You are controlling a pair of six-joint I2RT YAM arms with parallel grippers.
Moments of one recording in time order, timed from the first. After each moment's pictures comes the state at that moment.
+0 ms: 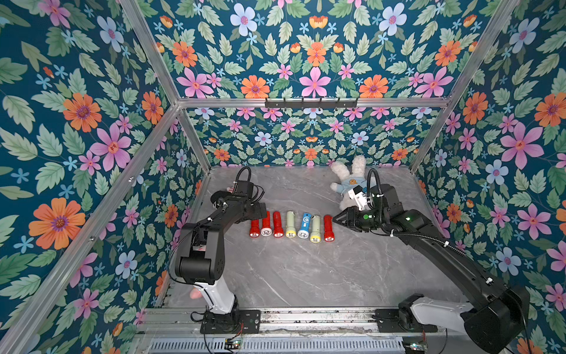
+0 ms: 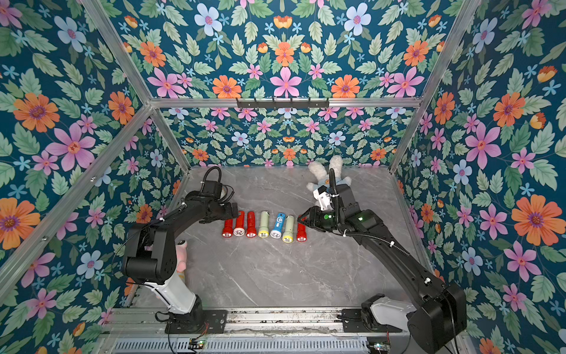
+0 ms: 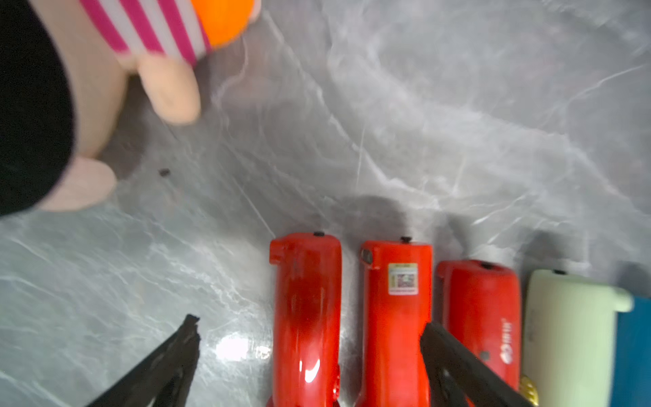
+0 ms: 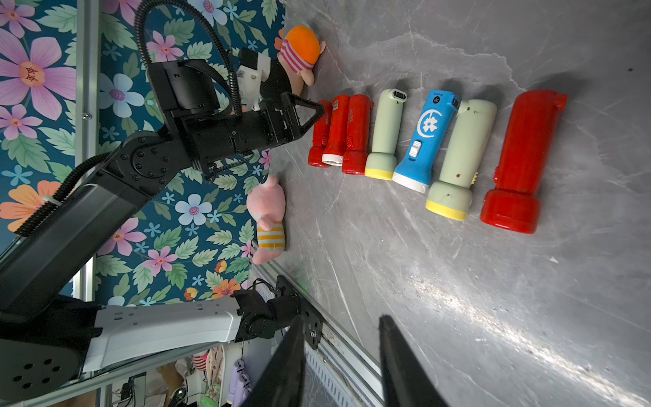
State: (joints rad) left arm -0.15 1.70 1.15 -0.52 -0.02 -0.27; right arm 0.46 1.21 1.09 -0.58 -0.57 0.71
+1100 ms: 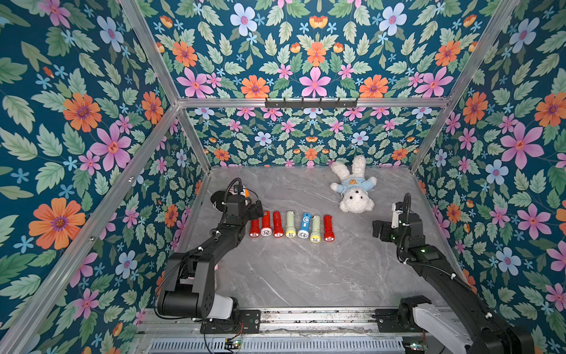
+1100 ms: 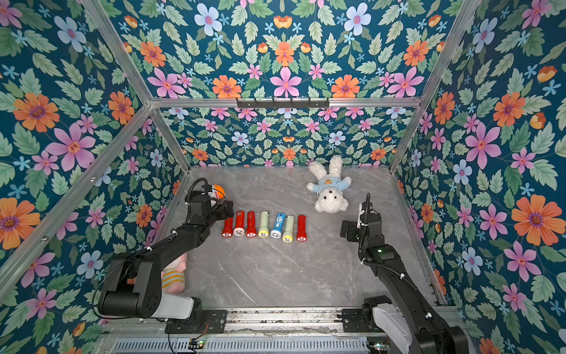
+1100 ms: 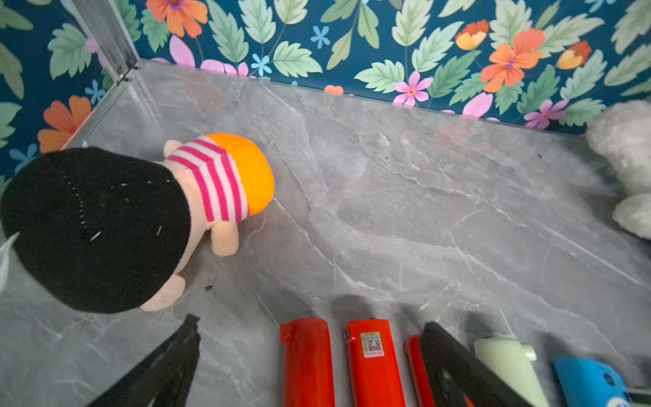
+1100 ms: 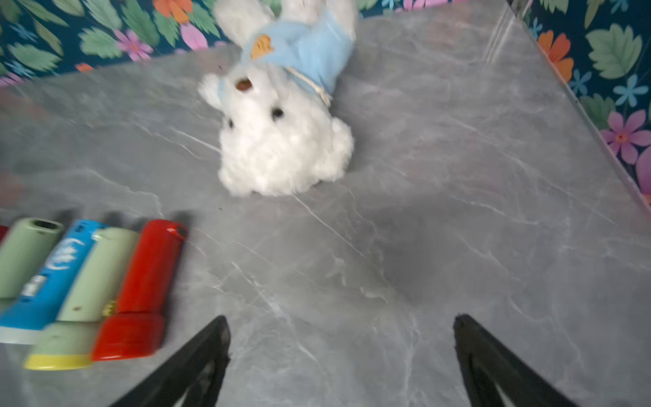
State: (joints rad) left arm -0.15 1.43 0.69 0.26 -0.08 -0.16; right arm 0.14 0.97 0.52 -0.20 0.09 0.22
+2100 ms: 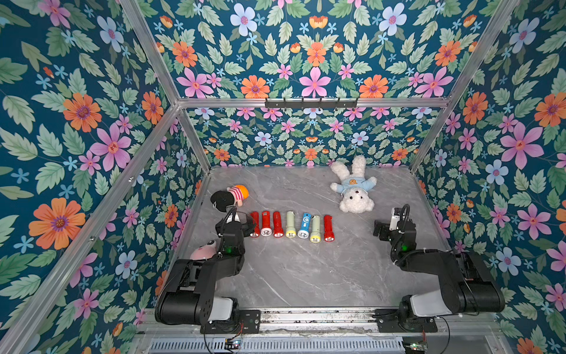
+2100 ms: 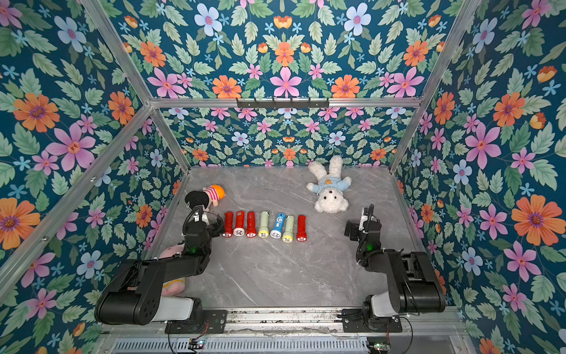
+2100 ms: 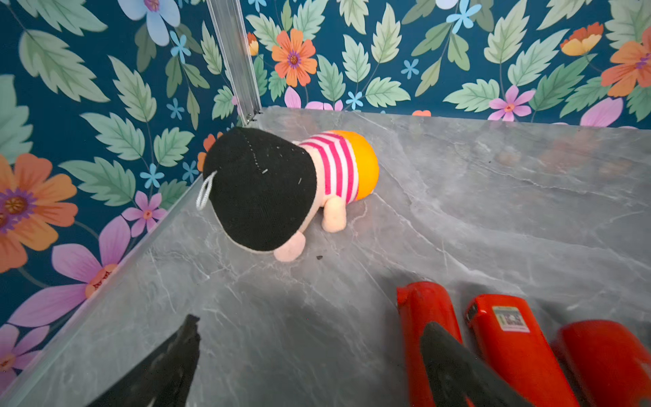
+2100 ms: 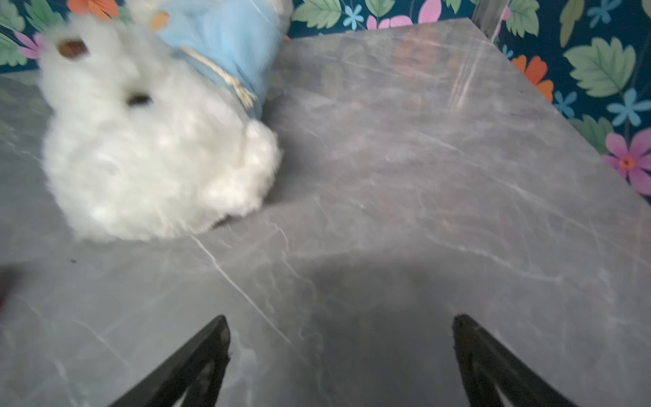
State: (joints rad) left arm -0.13 1.40 0.29 0.81 -0.39 -0.04; right arm -0.01 1.45 0.26 0.70 0.07 0.11
